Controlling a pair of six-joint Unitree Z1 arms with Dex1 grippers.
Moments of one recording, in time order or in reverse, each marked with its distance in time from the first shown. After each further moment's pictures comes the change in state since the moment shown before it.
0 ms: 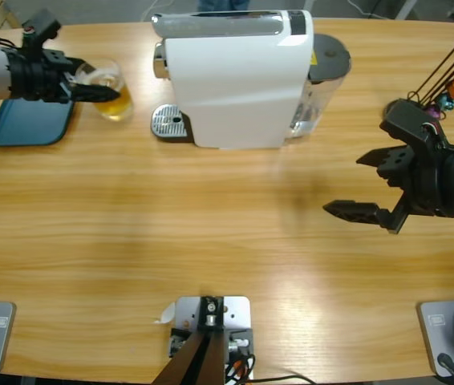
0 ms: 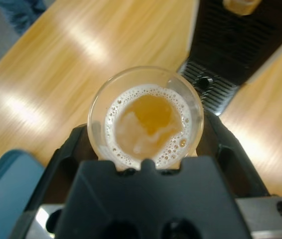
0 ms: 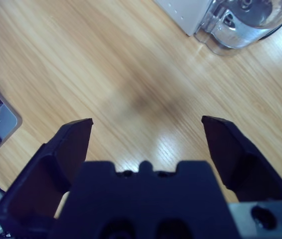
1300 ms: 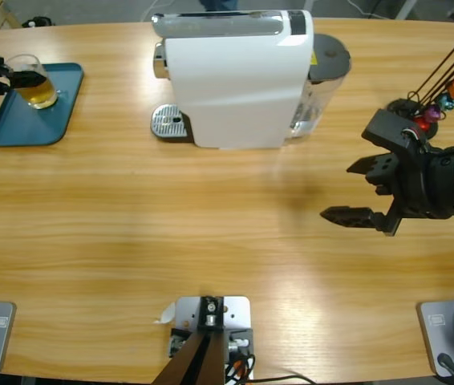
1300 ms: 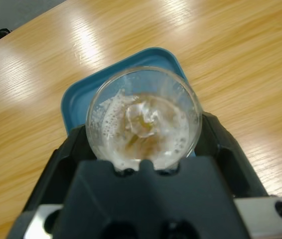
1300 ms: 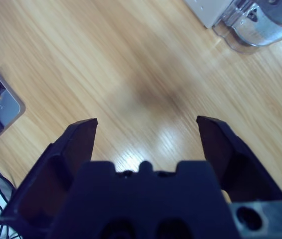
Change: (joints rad) arm 0 0.321 0.097 0.061 -0.167 0.211 -0.093; arm 1 0.000 0.057 -0.047 0.061 0.042 -0.053
